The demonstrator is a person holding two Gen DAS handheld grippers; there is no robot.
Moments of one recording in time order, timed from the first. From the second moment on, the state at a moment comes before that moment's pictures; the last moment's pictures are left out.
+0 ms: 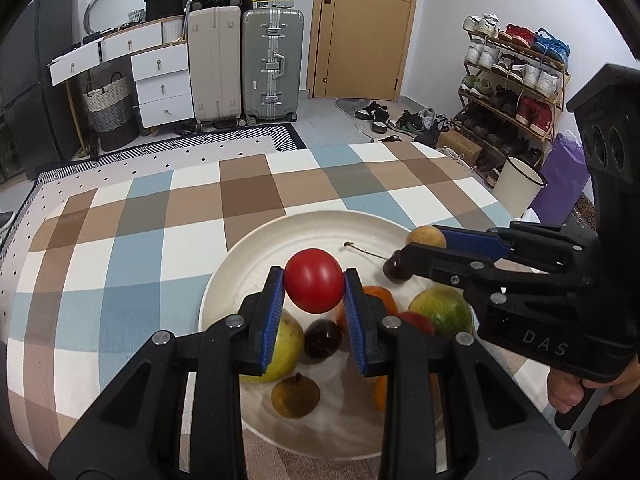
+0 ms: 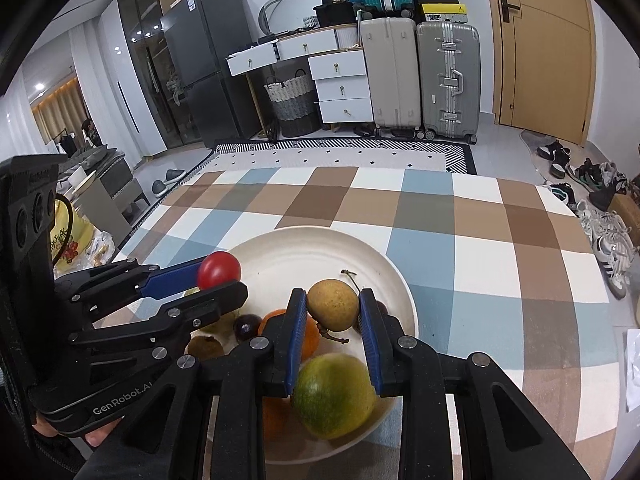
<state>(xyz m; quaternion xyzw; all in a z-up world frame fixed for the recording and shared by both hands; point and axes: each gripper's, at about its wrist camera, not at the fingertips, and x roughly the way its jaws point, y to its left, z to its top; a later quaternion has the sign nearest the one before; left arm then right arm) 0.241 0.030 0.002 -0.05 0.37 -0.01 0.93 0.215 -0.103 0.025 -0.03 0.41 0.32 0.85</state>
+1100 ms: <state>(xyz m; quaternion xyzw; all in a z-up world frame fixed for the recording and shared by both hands) 0.108 0.025 0.027 -0.07 0.31 0.02 0.95 0.112 -0.167 0.053 -0.02 0.35 0.33 0.87</state>
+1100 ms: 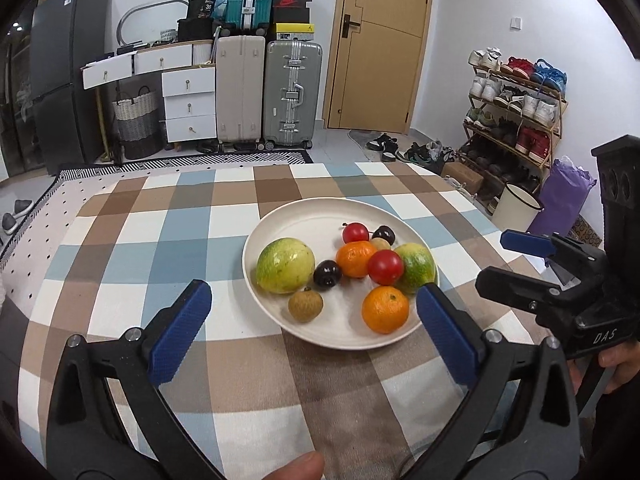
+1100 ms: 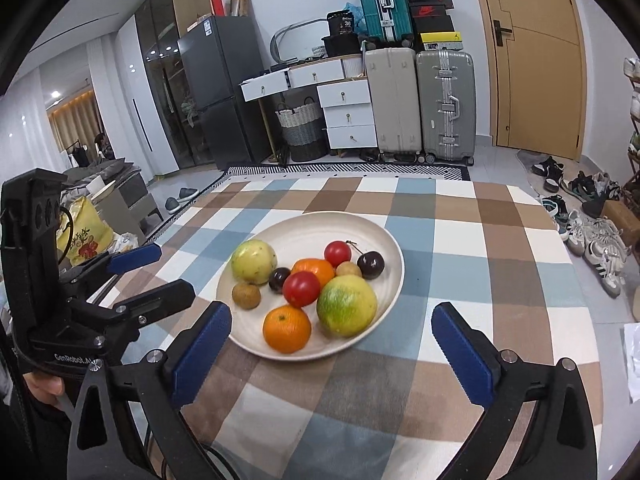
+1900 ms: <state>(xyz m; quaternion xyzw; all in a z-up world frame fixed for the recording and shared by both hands) 0.062 0.016 0.008 -0.05 0.25 0.05 0.97 0.065 -0.180 0.044 -0.03 0.25 0.37 0.89</state>
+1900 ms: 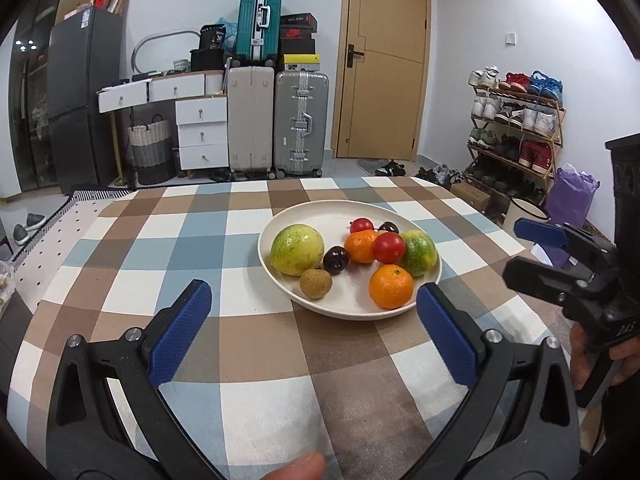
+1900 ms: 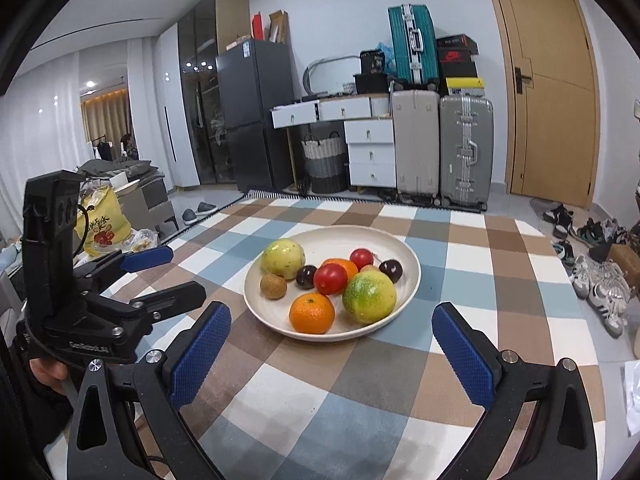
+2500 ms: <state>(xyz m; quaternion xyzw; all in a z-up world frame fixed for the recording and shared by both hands) 0.060 0.023 0.007 -0.07 0.23 0.05 0.97 0.057 -0.189 0.044 -0.02 0.21 0.37 0.90</state>
